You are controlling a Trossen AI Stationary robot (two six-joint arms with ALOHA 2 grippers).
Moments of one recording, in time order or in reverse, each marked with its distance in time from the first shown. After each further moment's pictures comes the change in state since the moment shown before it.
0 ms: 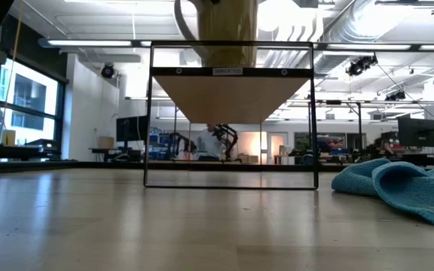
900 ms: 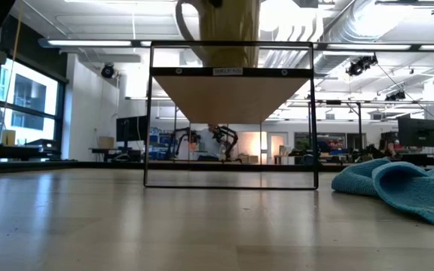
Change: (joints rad) left arm -0.001 0.018 0.001 0.001 0.005 0.001; right arm 0.007 0.000 0.000 0.000 0.017 0.000
